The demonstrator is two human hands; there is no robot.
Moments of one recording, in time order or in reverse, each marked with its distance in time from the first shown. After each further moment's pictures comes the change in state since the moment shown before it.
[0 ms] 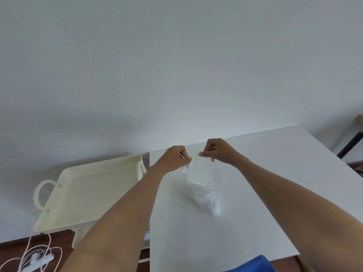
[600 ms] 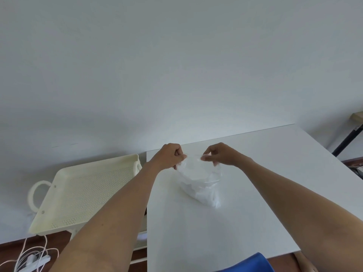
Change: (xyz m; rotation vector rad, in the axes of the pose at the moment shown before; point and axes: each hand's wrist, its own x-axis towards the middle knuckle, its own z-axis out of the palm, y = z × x) left_hand 0.002 0.003 -0.012 0.002 -0.038 -0.019; right_hand -0.007 0.020 -0.011 -0.111 -0.117 0.082
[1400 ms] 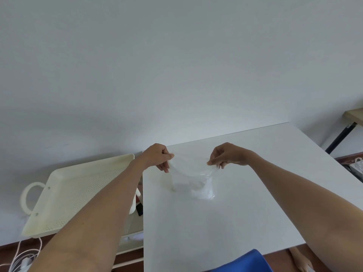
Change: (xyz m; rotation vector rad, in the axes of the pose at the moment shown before) left_hand -0.013 0.001 -0.023 -0.122 -0.127 -0.196; right_hand -0.020 0.014 -0.029 0.206 -0.174 0.137
